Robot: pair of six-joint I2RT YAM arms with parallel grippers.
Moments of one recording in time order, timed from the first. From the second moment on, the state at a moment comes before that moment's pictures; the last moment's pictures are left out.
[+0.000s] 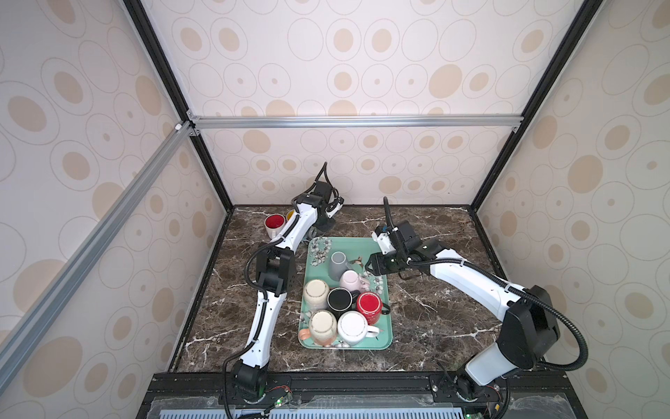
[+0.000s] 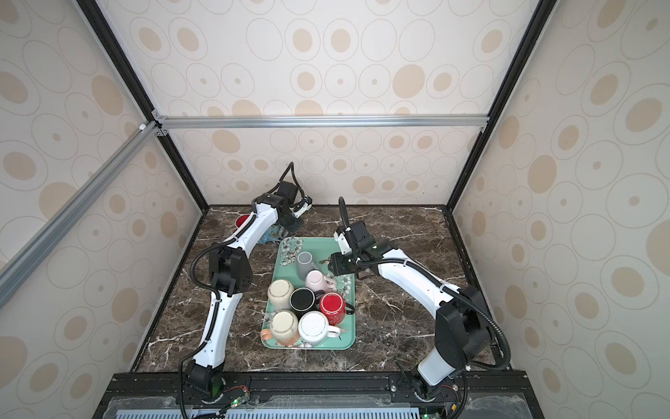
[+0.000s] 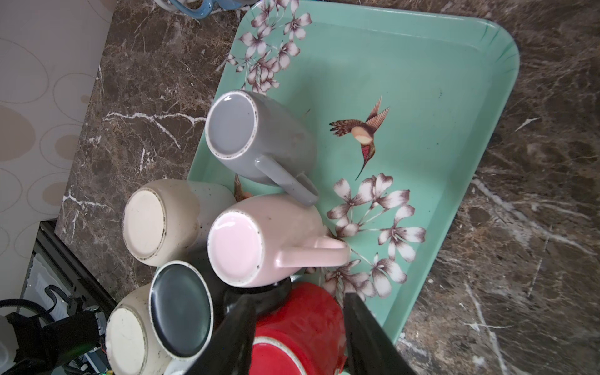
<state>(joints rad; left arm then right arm) -0.33 2.49 2.43 -1.03 -0.06 0.45 0.58 1.58 1.26 -0.63 -0.24 0.35</state>
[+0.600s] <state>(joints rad) -0.33 2.49 2.43 -1.00 -0.06 0.46 0.58 1.58 1.26 -0.63 -0.23 0.35</state>
